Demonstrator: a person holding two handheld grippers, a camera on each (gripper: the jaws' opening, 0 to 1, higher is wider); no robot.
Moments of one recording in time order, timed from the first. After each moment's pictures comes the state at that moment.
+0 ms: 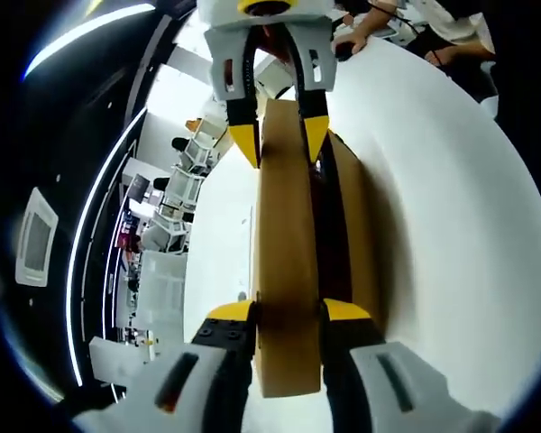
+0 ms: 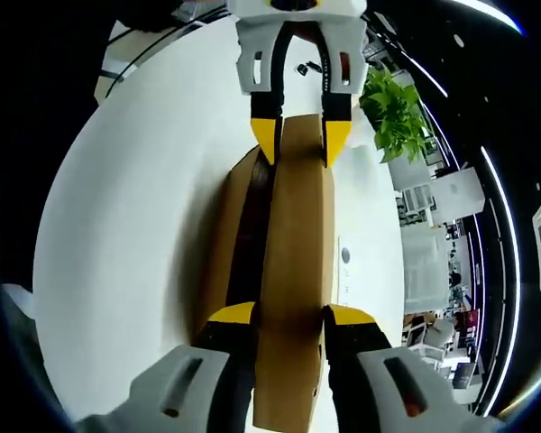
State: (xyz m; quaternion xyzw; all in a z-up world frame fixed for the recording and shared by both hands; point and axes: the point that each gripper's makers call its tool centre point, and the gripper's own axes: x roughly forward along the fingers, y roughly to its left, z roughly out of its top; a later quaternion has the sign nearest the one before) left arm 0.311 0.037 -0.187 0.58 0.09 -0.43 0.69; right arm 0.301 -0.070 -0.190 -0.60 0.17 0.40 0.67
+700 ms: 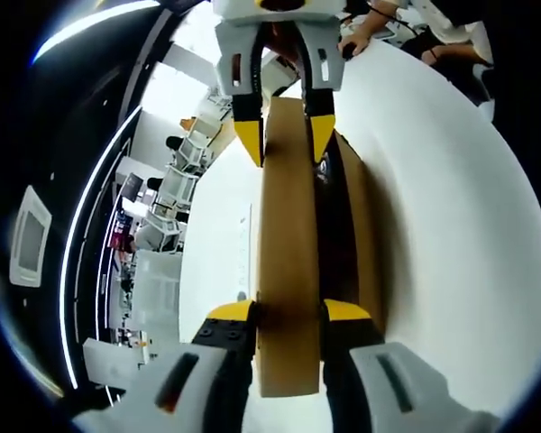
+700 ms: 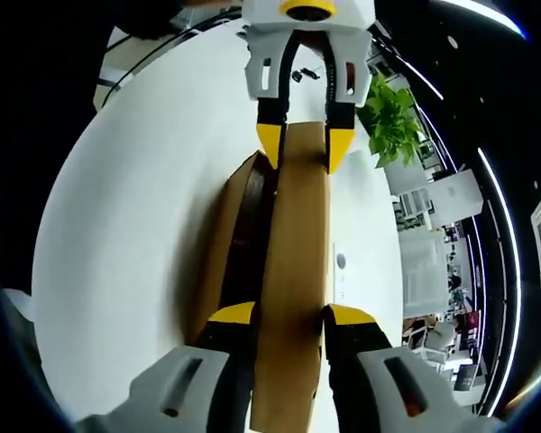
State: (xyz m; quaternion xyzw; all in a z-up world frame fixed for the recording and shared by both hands) left arm 0.322 0.039 -0.177 0.57 0.10 -0.45 0.67; right arm 0.308 -0.067 -0.182 -0.59 0.16 0.40 0.68
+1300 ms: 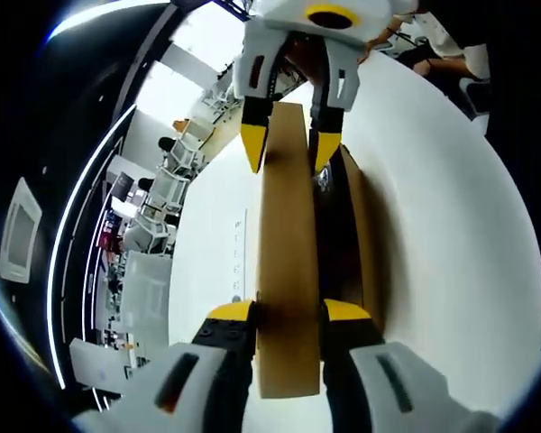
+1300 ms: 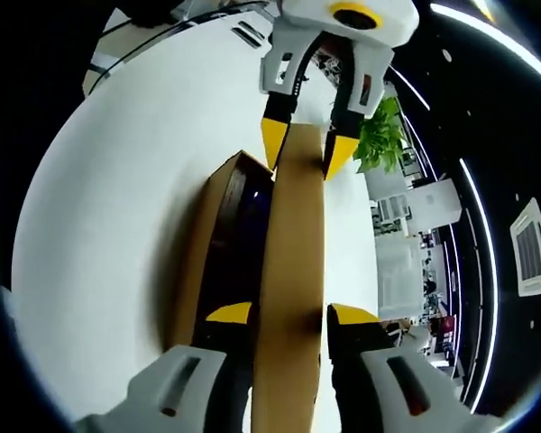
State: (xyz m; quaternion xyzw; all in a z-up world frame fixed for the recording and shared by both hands) left arm 0.327 0.037 -0.167 0.55 0.12 -0.48 0.67; right arm 0.317 -0.062 -0.172 -0.61 0.11 0.35 0.70
